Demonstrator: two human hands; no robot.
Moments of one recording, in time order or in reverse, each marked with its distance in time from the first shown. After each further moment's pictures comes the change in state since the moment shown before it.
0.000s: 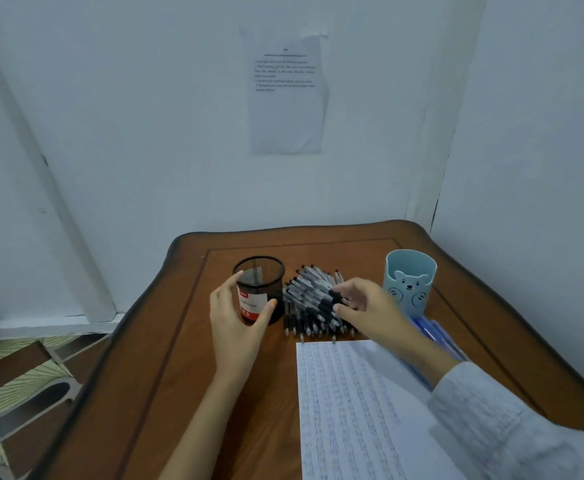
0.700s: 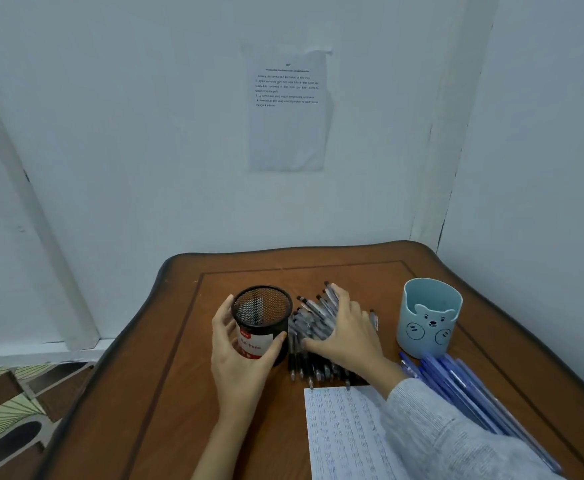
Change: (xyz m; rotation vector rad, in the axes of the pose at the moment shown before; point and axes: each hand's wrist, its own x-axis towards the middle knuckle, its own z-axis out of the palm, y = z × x) left_hand 0.018 -0.030 0.023 -0.179 0.028 0.052; right_hand 0.066 0.004 0.055 -0.427 0.046 0.135
